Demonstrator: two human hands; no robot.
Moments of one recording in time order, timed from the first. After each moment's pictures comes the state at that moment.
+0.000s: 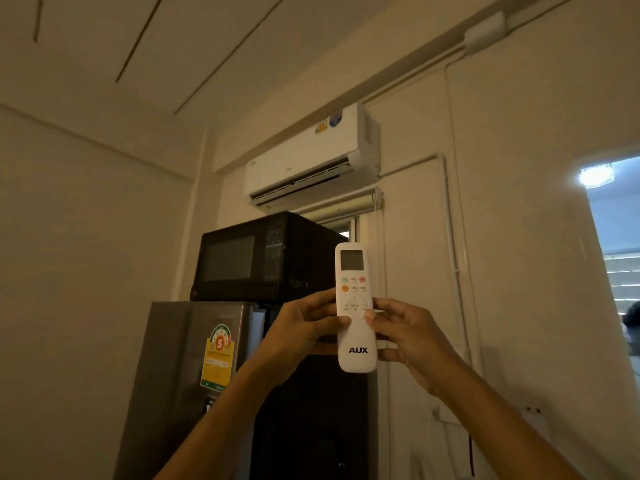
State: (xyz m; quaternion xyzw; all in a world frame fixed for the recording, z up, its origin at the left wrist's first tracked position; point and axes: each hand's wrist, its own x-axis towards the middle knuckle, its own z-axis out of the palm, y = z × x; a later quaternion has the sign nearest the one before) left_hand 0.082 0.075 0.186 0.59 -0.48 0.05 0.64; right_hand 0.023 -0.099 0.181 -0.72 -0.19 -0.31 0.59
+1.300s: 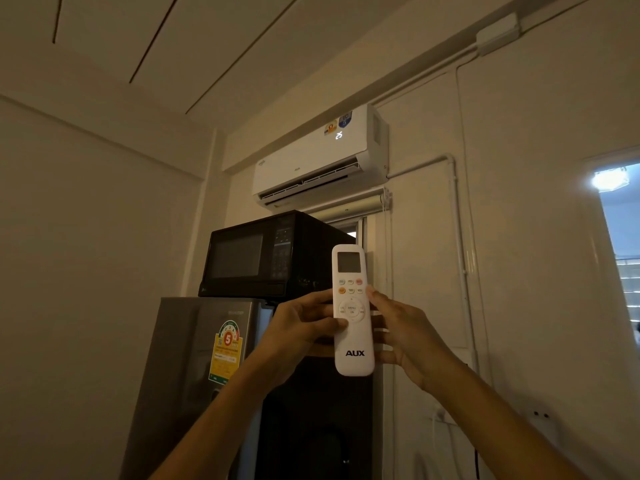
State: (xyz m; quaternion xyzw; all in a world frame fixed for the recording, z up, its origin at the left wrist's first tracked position) left_hand 0.084 0.089 0.178 0.58 -0.47 0.06 0.66; right_hand 0.023 -0.075 0.188 -0.70 -0.15 -0.28 0.64
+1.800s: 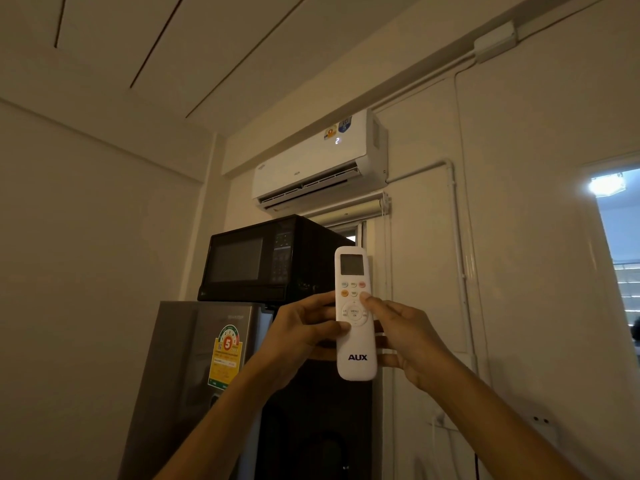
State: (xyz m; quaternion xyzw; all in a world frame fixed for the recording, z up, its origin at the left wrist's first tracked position) left_hand 0.080 0.090 0.181 0.59 -0.48 0.07 0.65; right_hand 0.017 -0.069 0.193 -0.70 -0.12 -0.31 0.63
